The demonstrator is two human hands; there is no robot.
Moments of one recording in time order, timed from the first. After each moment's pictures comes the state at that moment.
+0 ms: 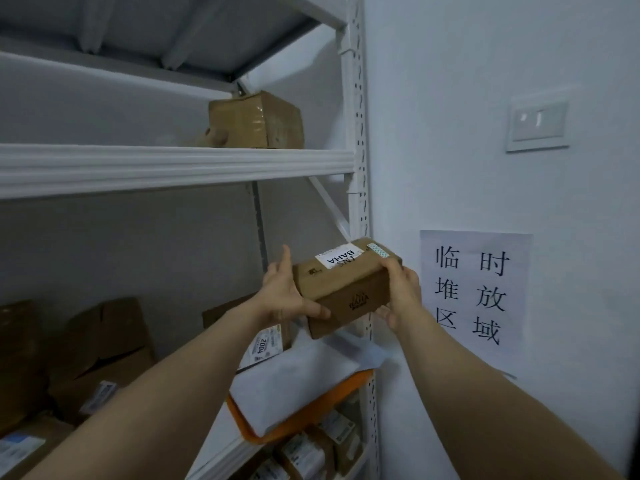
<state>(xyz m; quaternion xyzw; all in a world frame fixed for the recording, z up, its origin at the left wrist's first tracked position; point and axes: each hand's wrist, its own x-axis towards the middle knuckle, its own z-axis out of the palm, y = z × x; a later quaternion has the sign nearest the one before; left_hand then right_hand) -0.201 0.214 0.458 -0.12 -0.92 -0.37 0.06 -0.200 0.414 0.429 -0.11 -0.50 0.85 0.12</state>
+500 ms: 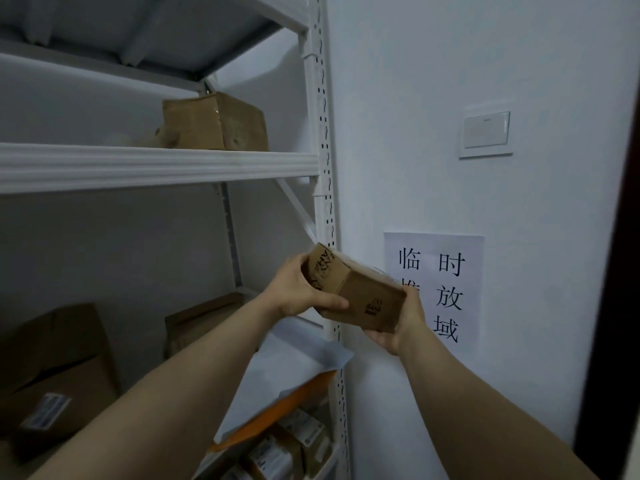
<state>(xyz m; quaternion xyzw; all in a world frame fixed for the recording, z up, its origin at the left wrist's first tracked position) -0.188 0.295 0.463 -0.23 -0.84 -0.49 0.06 -0.190 0.480 0.395 -0.19 -0.39 0.90 0.03</state>
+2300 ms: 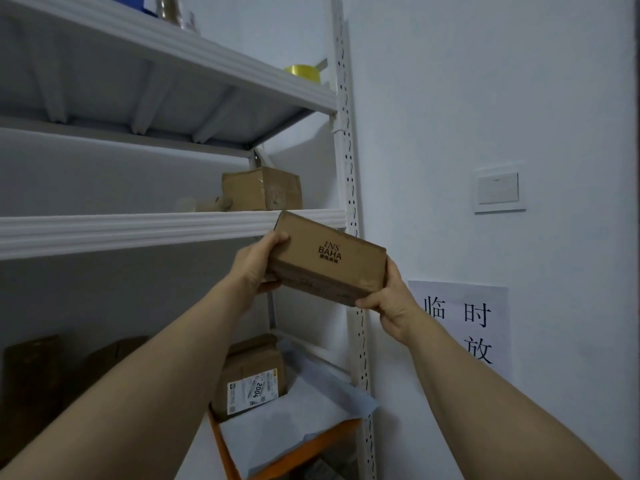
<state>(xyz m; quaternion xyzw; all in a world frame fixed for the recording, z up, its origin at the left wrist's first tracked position) -0.125 0.248 0.569 -0.03 -0.69 -0.70 0.18 -0.164 0.454 0.498 0.18 -0.59 0.78 0.10</state>
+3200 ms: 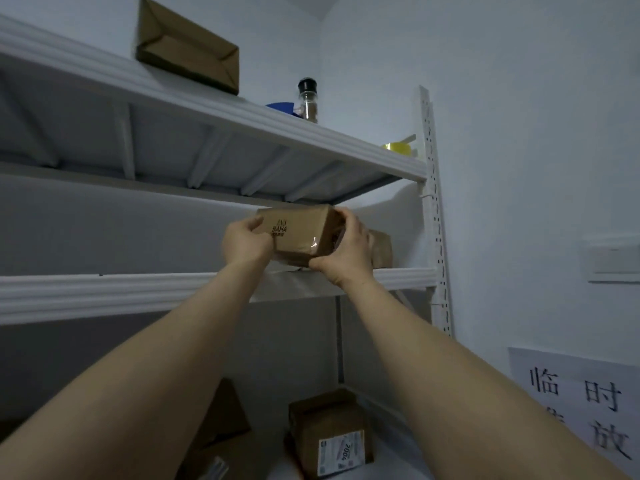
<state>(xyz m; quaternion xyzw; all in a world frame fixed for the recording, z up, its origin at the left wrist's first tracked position) -0.055 0.073 0.677 0.03 -0.69 -0.54 0.47 -0.097 0.214 0.655 0.26 -0.72 0.48 0.42</state>
